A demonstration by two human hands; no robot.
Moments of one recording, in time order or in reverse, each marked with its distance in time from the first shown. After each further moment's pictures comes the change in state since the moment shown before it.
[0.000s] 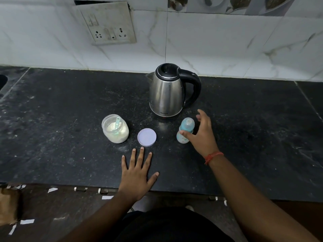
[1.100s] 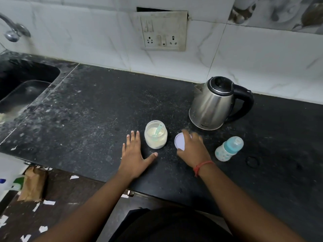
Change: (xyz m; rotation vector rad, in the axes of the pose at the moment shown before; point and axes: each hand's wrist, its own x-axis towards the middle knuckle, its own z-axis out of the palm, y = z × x) left_hand 0.030 -0.131 -0.063 -0.526 0.127 -0.369; right_hand 0.007 -0.066 0.147 -0.608 -0.373 -0.090
